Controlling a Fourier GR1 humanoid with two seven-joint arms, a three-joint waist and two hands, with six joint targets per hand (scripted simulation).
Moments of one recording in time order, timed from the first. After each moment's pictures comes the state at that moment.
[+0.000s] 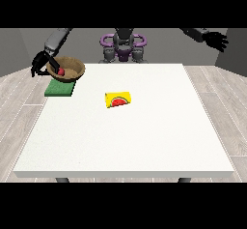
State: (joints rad) left arm -0.37 0.52 0.42 -1.08 0.23 -0.27 -0.34; right arm -0.49 -0.56 -0.31 -0.71 0.03 -0.14 0.00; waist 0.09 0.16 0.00
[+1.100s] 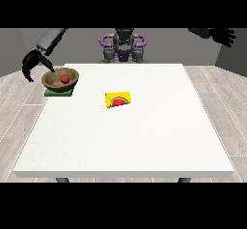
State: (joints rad) left arm -0.39 0.61 0.45 -1.07 0.30 -0.36 -0.32; right arm -0.61 -0.66 -0.39 -0.53 0.00 -0.12 0.01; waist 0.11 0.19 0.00
